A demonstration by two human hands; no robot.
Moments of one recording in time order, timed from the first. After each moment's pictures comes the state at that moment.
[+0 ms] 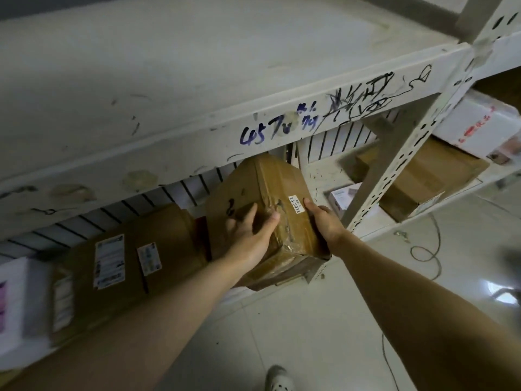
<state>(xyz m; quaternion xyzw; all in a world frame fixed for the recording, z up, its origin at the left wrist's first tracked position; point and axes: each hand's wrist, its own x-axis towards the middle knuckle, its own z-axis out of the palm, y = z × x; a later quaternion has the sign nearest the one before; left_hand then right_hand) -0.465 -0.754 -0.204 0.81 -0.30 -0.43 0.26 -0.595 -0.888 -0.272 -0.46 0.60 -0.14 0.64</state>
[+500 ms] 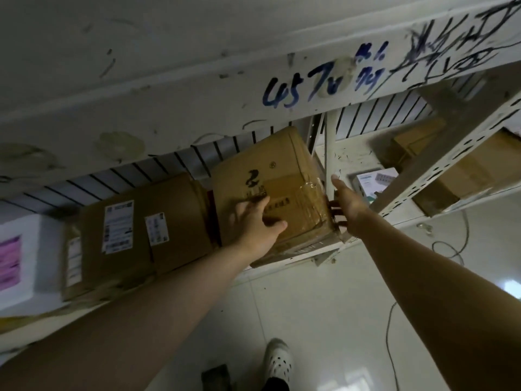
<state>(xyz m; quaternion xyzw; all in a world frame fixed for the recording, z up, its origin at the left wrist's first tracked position) -0.448 -0.761 -0.262 0.84 -0.32 -0.37 0.22 -0.588 -0.924 -0.308 -0.43 0.61 -0.09 0.65</state>
